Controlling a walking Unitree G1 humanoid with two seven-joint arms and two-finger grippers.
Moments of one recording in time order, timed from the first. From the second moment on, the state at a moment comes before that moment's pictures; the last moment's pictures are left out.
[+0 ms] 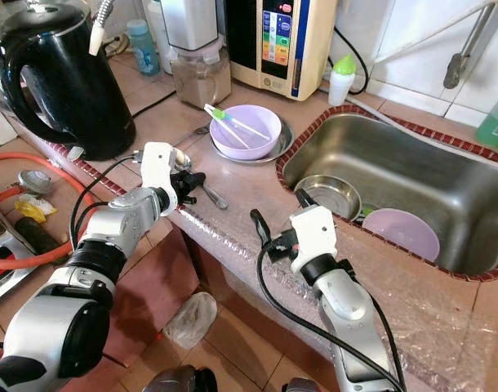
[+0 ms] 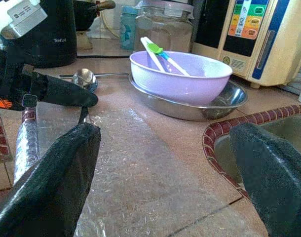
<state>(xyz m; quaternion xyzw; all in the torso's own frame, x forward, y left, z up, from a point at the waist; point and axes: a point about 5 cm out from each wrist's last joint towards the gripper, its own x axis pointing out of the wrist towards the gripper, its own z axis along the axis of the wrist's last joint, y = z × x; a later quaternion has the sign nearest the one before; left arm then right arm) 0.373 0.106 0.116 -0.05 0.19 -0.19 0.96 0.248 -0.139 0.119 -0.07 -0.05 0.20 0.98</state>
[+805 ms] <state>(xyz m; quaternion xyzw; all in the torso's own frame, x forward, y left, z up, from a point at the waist) 0.381 0.131 0.132 0.00 0.12 -0.18 0.98 0.253 -0.137 0.120 -0.07 -0.05 0.20 0.98</state>
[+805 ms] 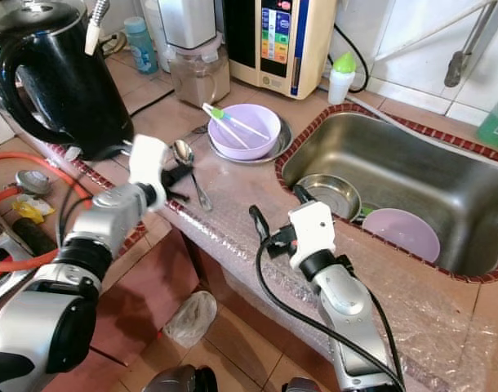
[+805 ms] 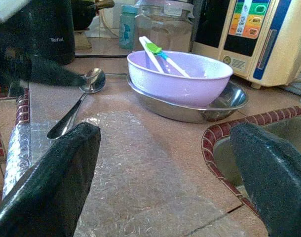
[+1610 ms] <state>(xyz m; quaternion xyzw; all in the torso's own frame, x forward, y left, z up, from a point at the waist) 0.373 0.090 0.135 -0.11 0.13 -0.10 0.98 0.256 -0.133 0.119 -0.07 -0.05 0.20 0.98</state>
